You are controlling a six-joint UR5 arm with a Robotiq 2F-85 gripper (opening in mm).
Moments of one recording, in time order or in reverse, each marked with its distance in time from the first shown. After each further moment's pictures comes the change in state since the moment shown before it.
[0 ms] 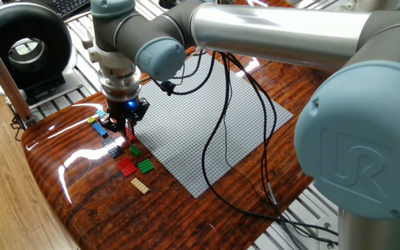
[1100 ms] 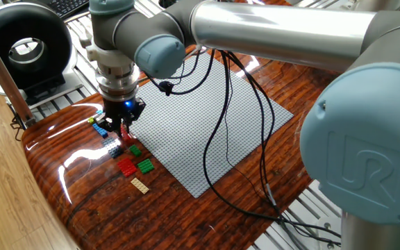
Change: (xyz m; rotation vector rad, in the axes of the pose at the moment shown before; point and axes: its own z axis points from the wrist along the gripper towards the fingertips) arm 0.016 0.018 -0.035 -0.010 0.044 -0.009
